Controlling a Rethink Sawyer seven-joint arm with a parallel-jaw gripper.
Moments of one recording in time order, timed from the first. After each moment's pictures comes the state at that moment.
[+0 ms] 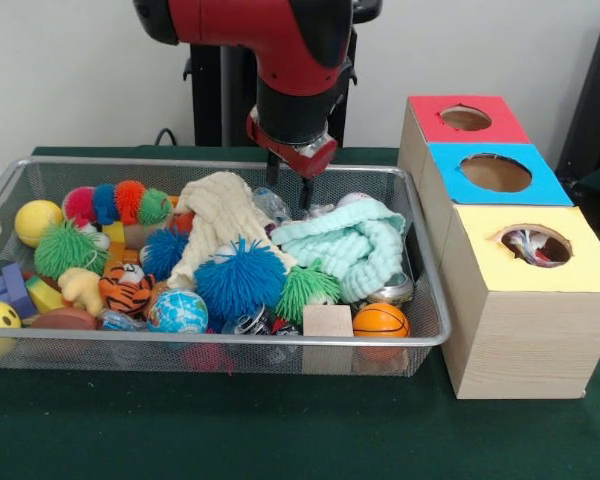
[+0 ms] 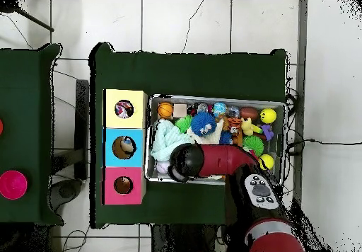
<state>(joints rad) -0.36 -0.54 0.10 1.76 -0.33 0.64 2.49</state>
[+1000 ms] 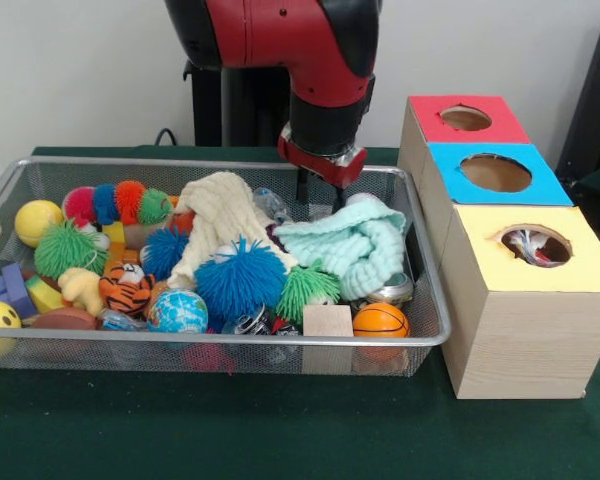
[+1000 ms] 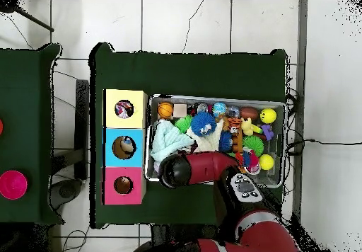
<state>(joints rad) -0.35 -0.49 0.15 1.81 -0.41 0.47 2.49</state>
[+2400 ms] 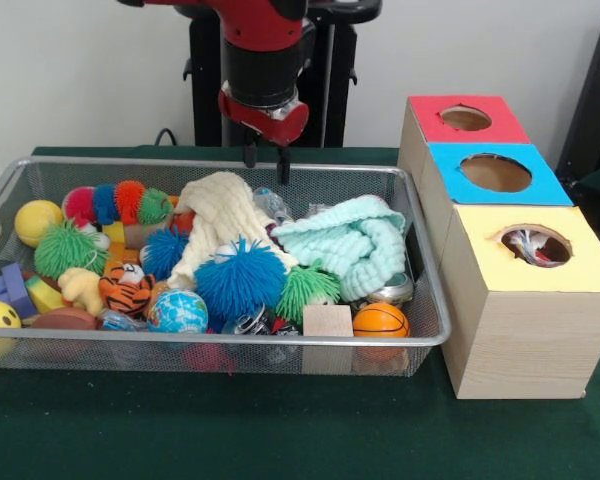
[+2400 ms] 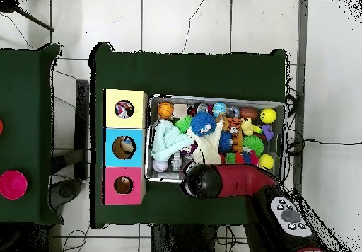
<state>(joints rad) -0.53 -0.65 0.20 1.93 -0.48 0.48 2.49</state>
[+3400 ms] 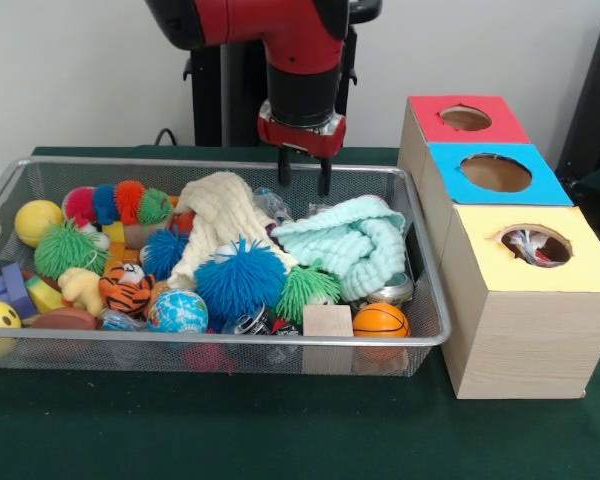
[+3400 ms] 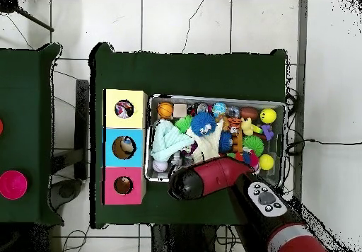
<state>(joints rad) -0.53 -0.58 0.34 1.92 -0.68 0.48 2.49</state>
